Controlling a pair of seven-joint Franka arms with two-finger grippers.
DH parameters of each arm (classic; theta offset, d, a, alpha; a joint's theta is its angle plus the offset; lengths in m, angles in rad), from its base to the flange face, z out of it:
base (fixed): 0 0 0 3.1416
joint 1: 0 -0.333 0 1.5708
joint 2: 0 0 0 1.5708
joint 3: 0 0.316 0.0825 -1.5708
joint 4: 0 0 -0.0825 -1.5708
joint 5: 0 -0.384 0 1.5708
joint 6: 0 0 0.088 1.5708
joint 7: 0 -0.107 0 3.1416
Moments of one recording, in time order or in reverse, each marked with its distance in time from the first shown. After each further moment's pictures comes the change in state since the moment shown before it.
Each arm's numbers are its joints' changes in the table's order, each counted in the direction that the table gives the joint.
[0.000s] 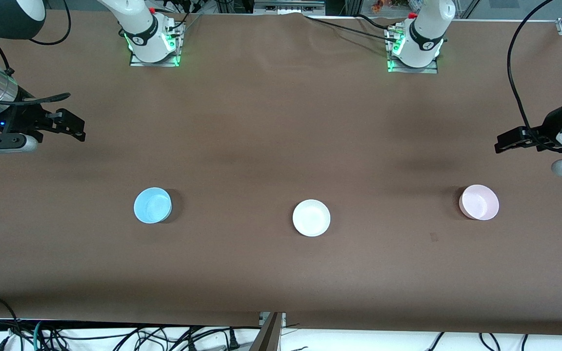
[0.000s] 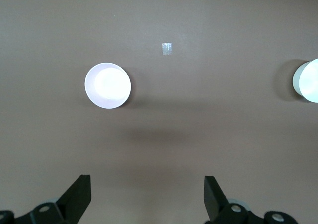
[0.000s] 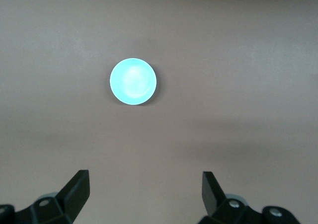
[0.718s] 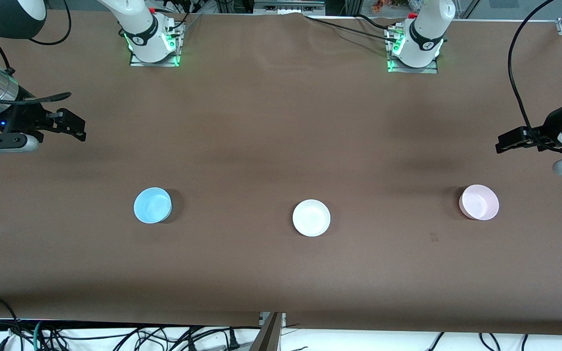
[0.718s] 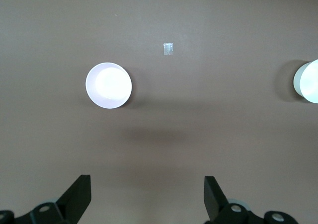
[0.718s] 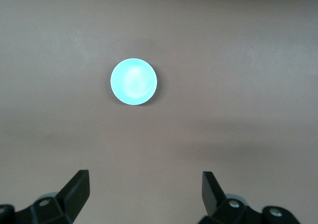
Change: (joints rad) left arm -0.003 0.000 0.002 0.000 0.000 0.000 0.000; right arm 0.000 0.000 0.001 -0.001 0.000 0.000 0.000
